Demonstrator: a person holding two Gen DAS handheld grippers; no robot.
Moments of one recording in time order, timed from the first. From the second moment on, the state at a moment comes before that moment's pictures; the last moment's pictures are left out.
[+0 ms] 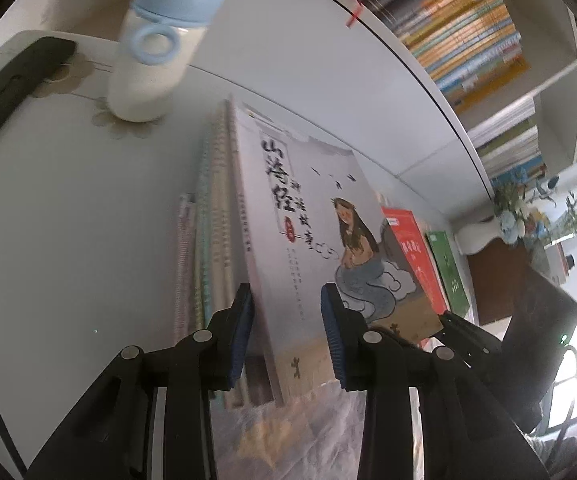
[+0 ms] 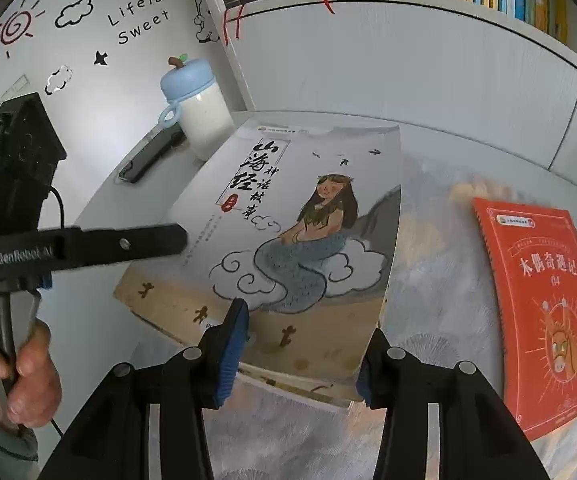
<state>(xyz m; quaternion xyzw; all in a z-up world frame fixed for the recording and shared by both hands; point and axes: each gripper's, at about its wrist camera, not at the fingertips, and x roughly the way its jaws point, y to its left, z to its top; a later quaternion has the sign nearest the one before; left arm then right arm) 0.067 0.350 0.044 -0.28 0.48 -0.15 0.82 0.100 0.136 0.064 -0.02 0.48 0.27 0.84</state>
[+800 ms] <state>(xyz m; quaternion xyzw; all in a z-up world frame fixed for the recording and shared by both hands) -0.046 0.151 0.075 -0.10 0.56 -0.15 0.81 -0.071 -0.151 0.009 -0.06 0.57 0.02 0.82</state>
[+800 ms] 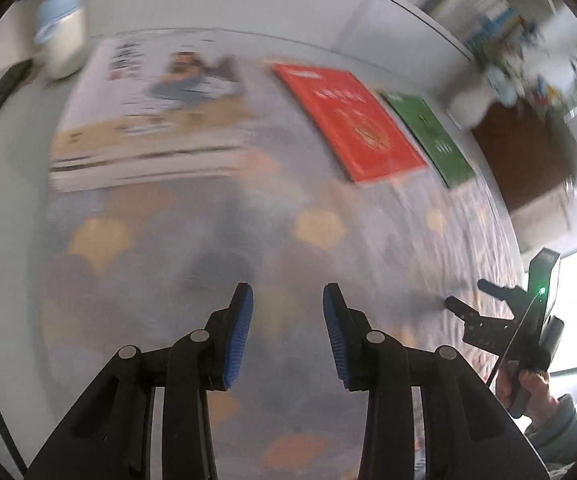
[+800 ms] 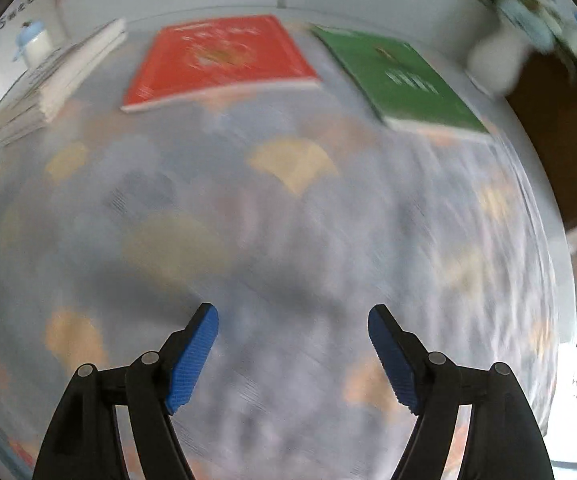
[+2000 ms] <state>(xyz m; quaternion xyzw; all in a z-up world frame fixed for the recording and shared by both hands) -0.012 0.046 0.061 -0.13 0.59 -0.11 0.79 -0.116 -0.258 0.013 -0.06 0.58 0.15 0.80</state>
